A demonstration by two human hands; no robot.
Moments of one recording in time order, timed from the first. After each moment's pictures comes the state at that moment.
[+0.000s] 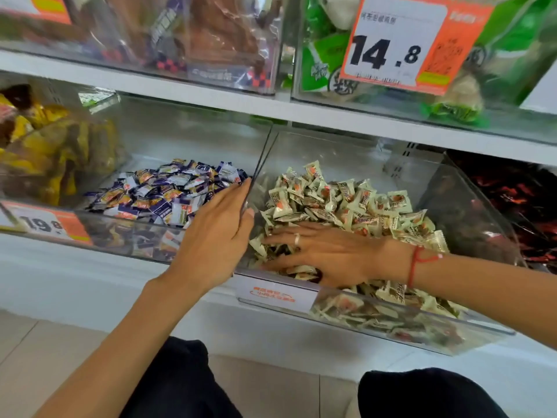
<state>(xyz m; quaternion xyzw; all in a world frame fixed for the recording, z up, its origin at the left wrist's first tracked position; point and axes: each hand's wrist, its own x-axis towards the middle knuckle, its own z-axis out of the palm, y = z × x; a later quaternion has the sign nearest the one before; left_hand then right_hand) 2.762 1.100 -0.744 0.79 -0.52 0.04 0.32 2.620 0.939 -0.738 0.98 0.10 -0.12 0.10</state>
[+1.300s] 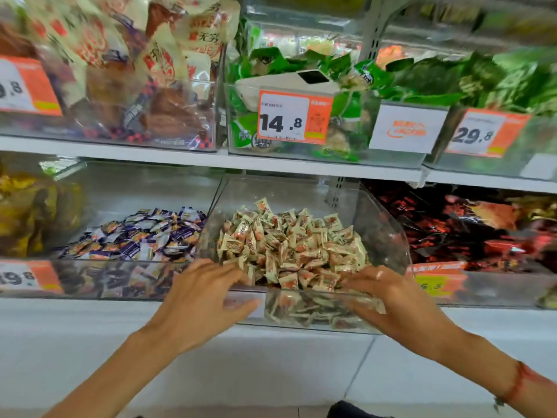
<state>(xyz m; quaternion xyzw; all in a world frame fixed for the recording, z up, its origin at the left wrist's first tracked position) 2.702 1.136 -0.739 0.71 -0.66 0.13 0.21 2.428 0.984 -0.728 0.95 -0.24 0.21 0.03</state>
